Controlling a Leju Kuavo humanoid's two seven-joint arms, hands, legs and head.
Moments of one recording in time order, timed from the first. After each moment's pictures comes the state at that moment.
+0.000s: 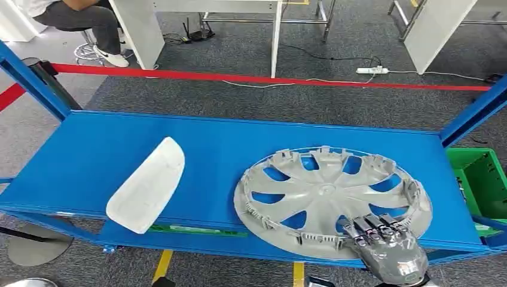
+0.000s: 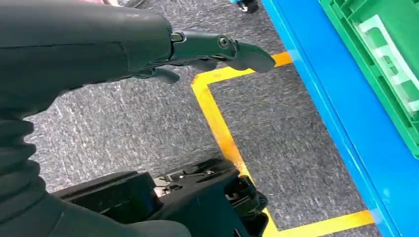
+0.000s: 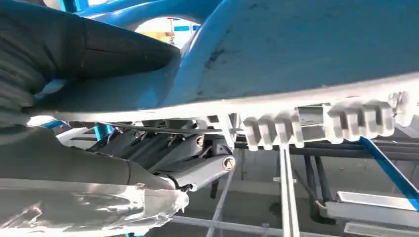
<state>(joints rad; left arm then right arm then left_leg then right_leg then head) -0.03 -0.17 0.44 -0.18 -0.72 0.33 -0.52 0.38 0.02 0.09 -1.87 1.57 -0.69 -0.43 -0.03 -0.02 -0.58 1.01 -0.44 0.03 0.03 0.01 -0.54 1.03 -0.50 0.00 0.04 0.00</state>
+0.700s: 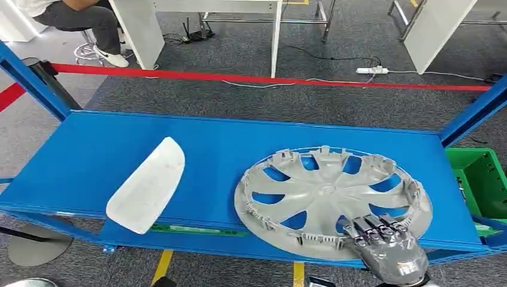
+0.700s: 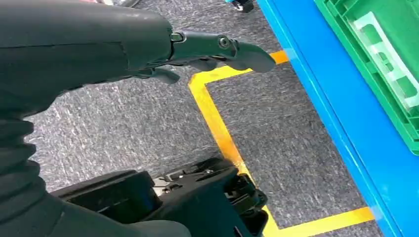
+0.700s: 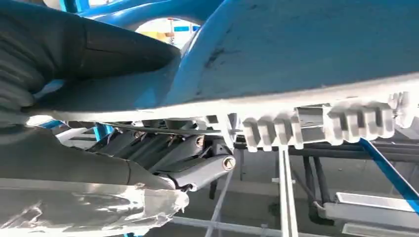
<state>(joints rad) -0.03 -0.17 0.44 -0.18 -0.73 0.33 -0.52 0.38 0.02 0.09 -1.87 1.57 -0.69 -0.44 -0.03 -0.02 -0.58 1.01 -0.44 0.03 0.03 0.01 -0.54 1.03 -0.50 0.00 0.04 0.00</state>
